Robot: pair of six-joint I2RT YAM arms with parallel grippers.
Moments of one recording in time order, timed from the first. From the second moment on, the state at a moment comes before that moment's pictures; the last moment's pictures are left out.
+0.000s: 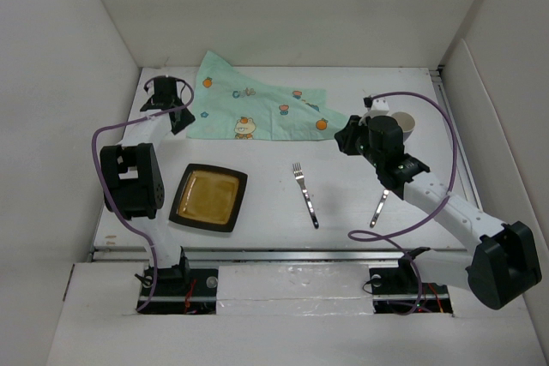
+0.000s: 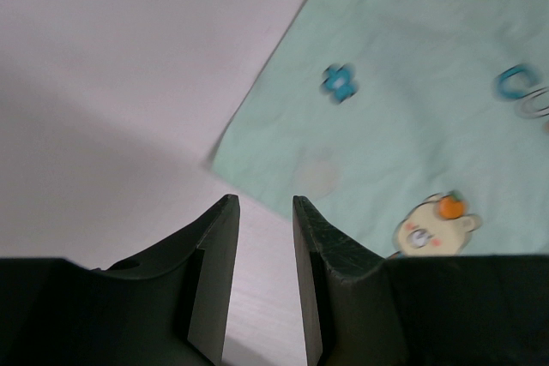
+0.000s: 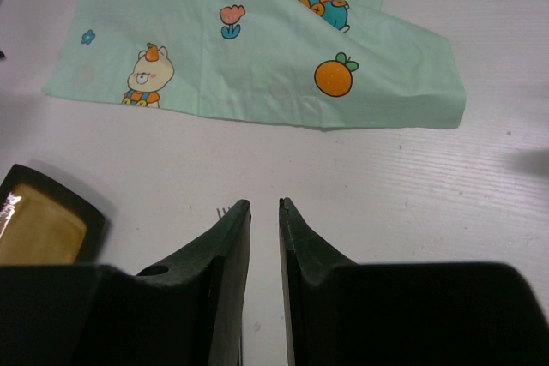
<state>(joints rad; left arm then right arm) 0.05 1.82 1.40 -0.36 -0.11 -0.58 0.46 1.22 0.84 0.04 0.09 0.41</state>
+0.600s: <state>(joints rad) 0.06 1.96 1.32 -0.35 -0.14 -0.66 0.46 1.08 0.72 0.08 0.02 0.40</state>
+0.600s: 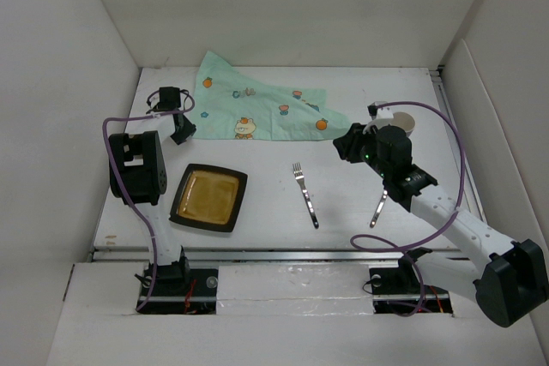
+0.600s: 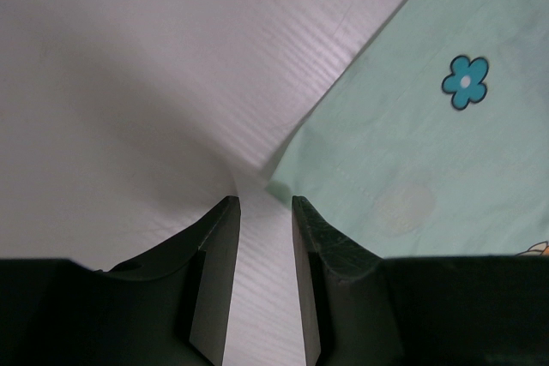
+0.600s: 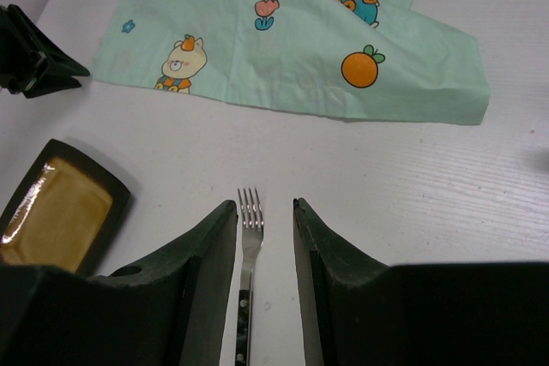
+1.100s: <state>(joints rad) 0.06 2.01 1.37 -0.31 -0.13 -0.66 0.46 1.13 0.72 0.08 0.02 0.40</state>
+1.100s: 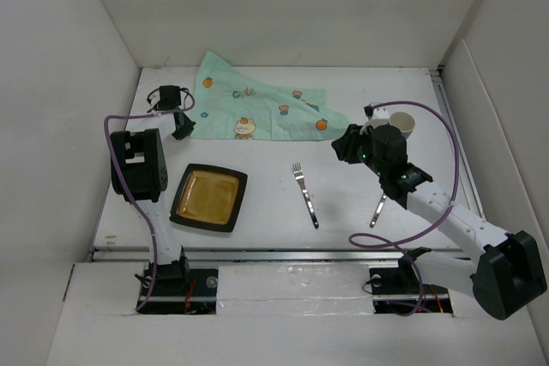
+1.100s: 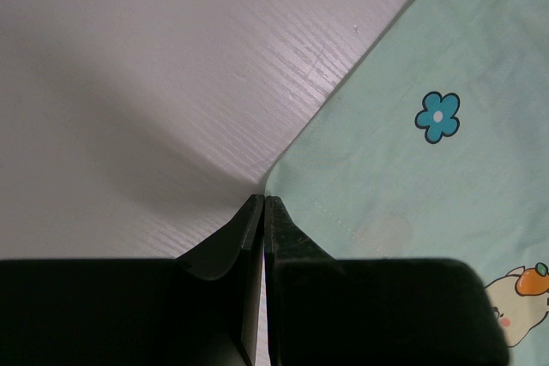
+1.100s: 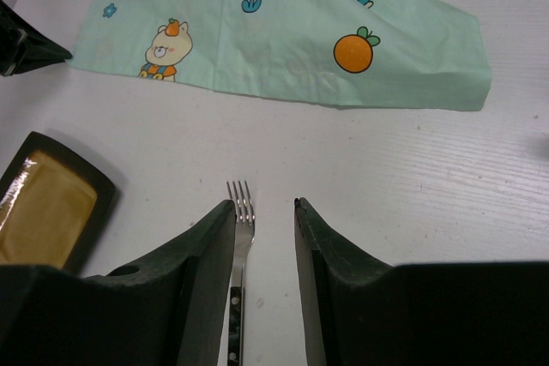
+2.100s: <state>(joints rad) 0.08 1.50 1.25 -0.28 0.01 -0.66 0.41 1.62 0.75 0.15 0.01 0.51</state>
